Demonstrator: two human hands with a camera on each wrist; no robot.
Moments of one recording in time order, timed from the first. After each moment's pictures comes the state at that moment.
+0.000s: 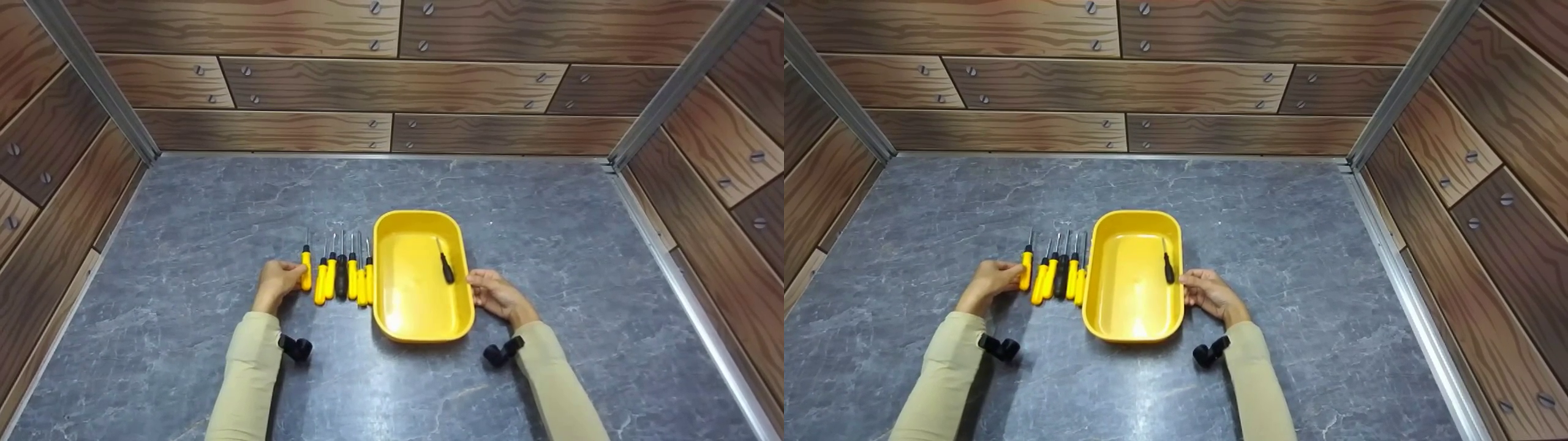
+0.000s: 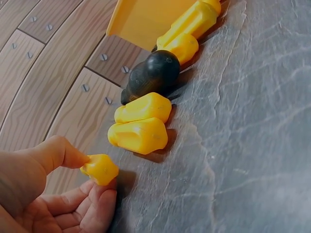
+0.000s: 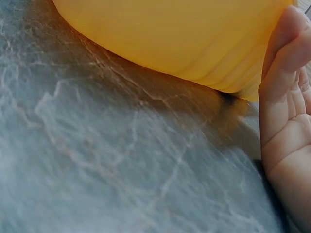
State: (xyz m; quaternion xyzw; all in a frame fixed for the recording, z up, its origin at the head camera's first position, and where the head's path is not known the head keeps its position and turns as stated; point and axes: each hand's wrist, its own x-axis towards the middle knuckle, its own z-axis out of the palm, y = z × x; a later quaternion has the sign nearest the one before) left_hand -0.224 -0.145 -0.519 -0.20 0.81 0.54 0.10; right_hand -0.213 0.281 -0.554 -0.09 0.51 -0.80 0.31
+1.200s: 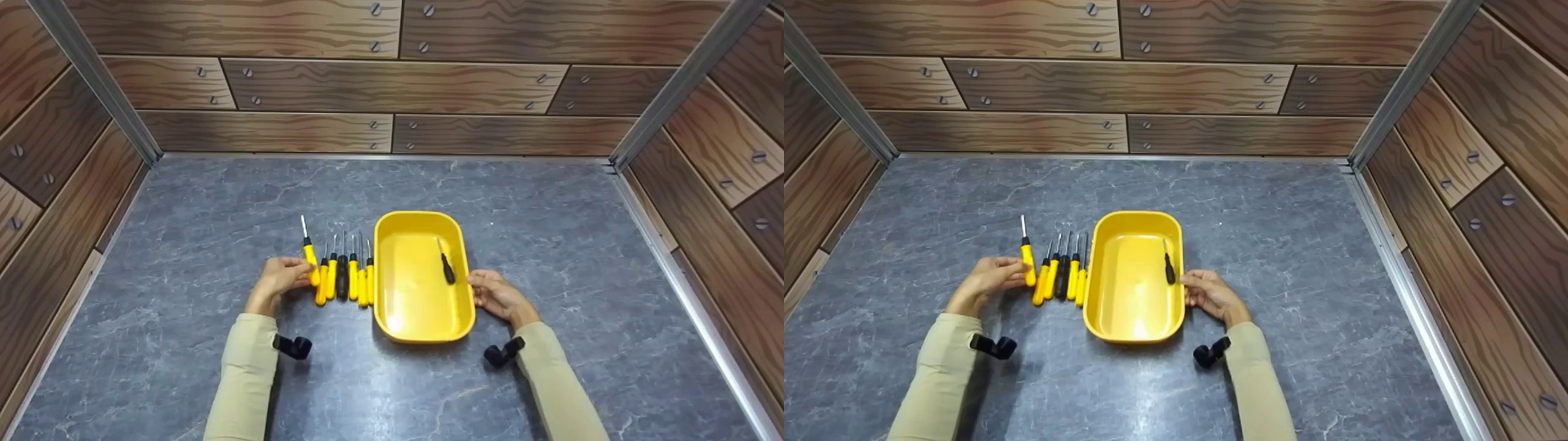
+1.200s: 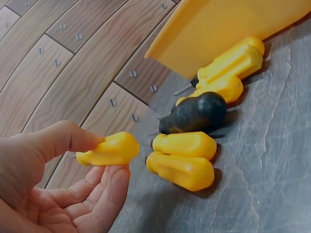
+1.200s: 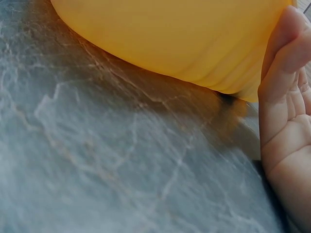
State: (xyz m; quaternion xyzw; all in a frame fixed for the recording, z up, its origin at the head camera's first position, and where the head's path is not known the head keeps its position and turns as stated) left_hand -0.219 -0.144 -0.496 -0.15 0.71 0.67 0.17; right_hand -0.212 0.279 -0.550 -0.09 0.51 -0.80 0.31
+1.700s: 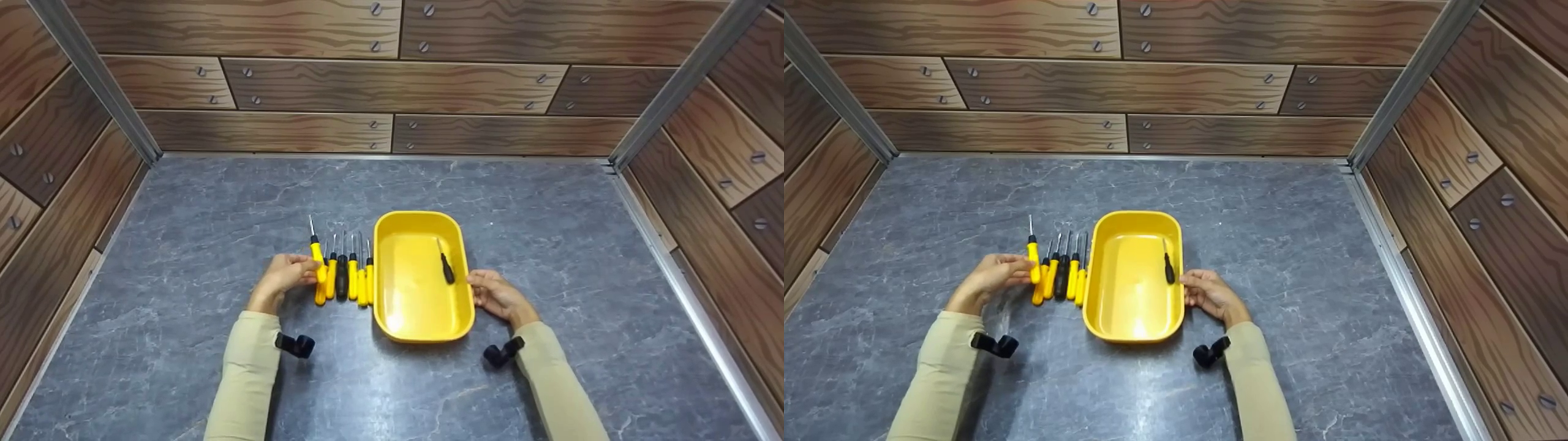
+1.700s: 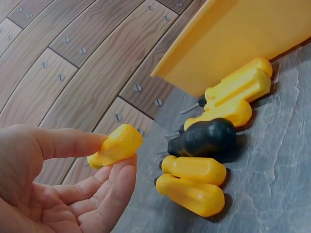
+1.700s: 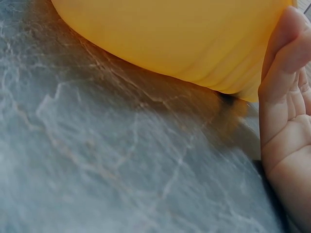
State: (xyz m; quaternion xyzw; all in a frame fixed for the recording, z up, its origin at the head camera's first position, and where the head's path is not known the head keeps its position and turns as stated) left_hand -0.219 -0.135 -0.484 -0.13 0.72 0.66 0.19; right_hand -0.213 0.279 -0.552 -0.08 0.51 -0.80 0.31
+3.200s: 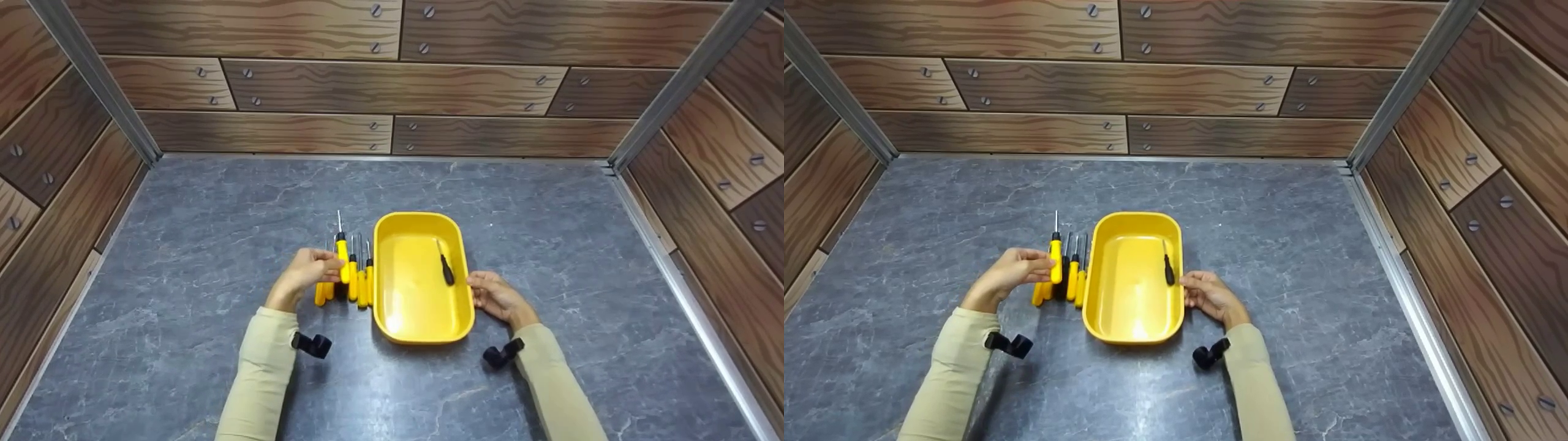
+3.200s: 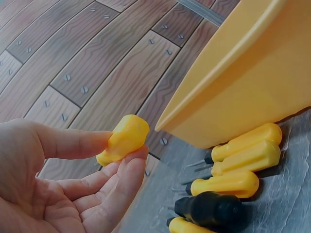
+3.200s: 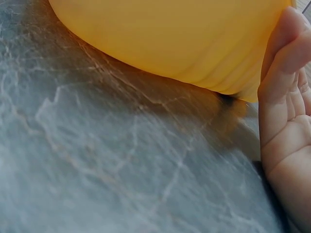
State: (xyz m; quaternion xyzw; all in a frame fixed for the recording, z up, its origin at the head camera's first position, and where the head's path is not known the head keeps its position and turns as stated) left_hand -0.215 -0.101 -0.463 -0.06 0.74 0.64 0.20; right_hand -0.213 0.280 -0.554 -0.08 0.51 -0.80 0.31
